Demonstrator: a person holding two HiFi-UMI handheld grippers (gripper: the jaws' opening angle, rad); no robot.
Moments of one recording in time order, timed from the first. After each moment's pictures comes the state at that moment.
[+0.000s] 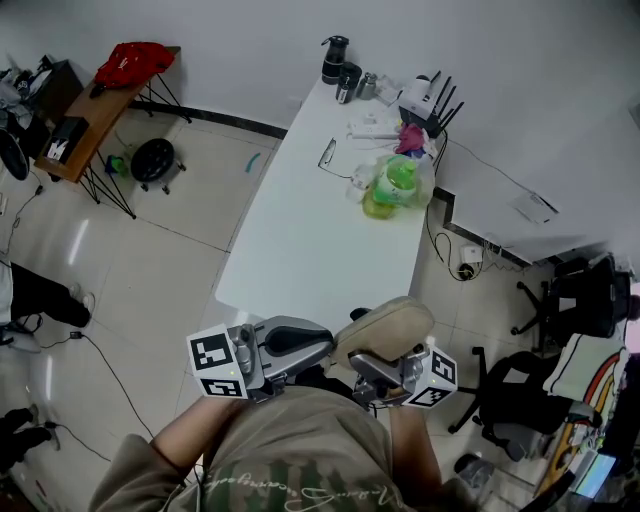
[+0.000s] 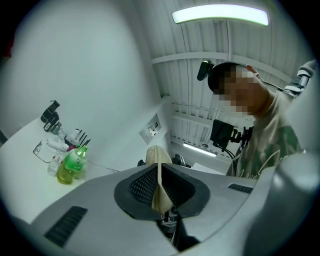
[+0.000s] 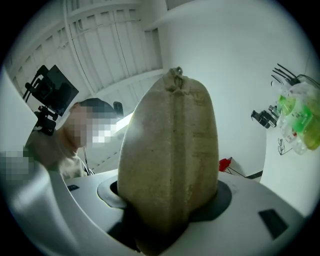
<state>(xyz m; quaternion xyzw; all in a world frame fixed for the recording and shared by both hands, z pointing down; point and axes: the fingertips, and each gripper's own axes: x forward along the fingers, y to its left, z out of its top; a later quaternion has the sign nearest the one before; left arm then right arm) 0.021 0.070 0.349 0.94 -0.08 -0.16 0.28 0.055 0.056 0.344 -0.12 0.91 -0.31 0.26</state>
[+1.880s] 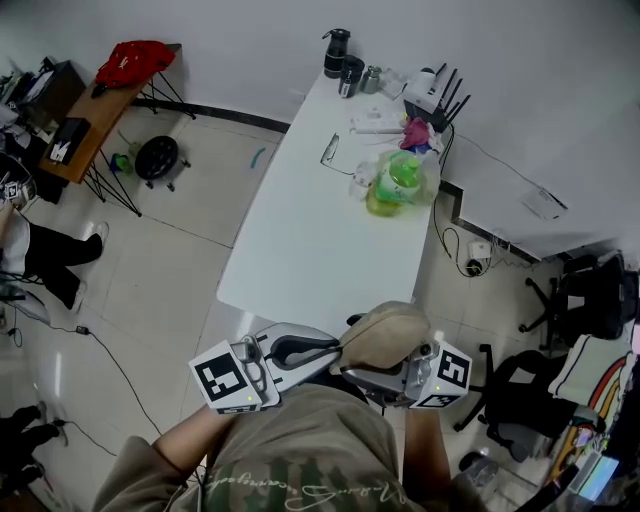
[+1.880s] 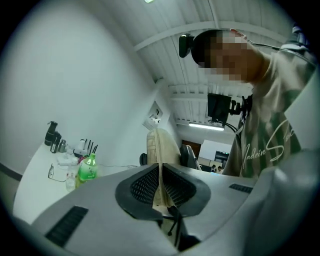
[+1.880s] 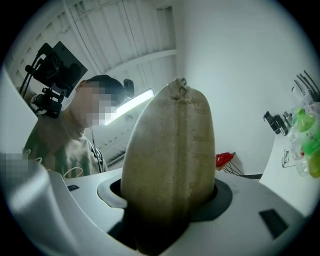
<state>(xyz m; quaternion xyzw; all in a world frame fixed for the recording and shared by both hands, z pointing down) 0.043 0.069 0.357 0.97 -0.14 -0.04 0.18 0.051 0.060 0.342 -0.08 0.95 -0.25 0.15</state>
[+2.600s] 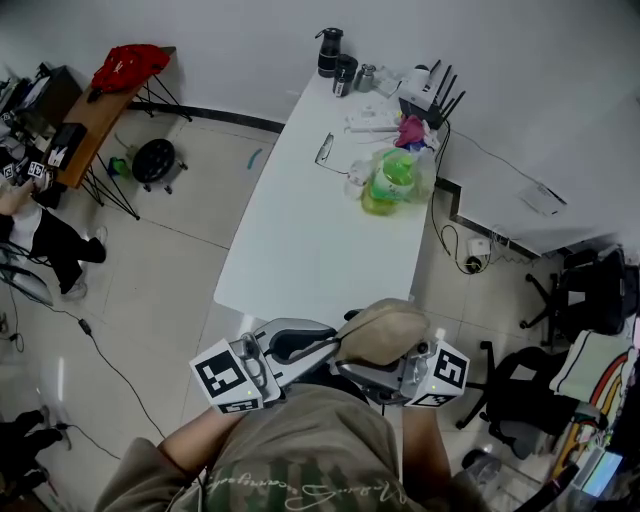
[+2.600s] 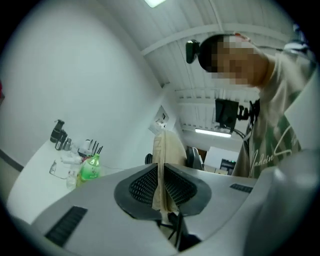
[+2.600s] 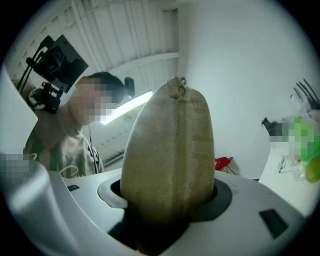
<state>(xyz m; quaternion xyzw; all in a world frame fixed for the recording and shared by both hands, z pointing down) 0.050 0.051 0.357 0.96 -0.17 -0.08 0.21 0.058 0.051 0.340 -0.09 0.95 -0.24 0.17</state>
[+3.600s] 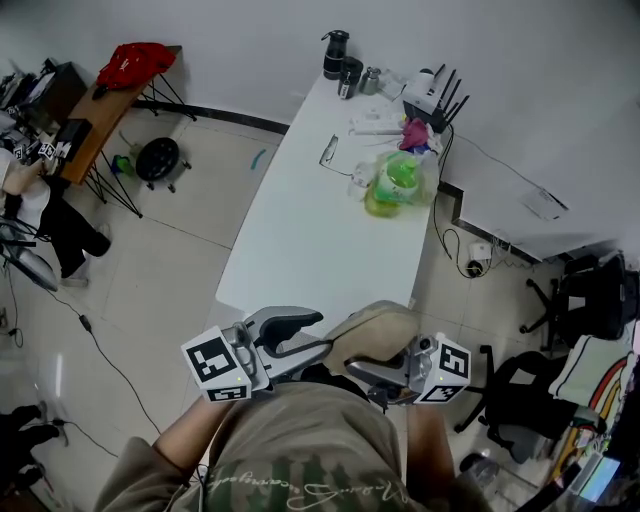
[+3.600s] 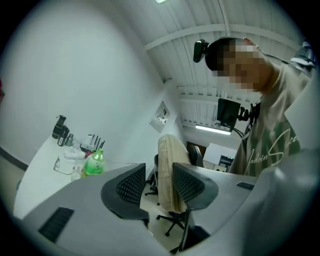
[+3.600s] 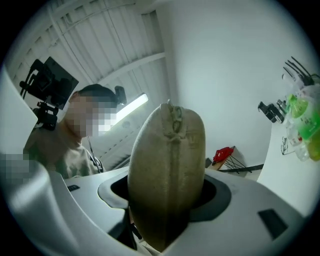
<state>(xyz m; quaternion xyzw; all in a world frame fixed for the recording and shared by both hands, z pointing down) 0.033 0.050 0.367 0.96 -0.16 -0.05 0.23 0.064 0.055 0.346 -0.06 0.93 -0.31 0.18</state>
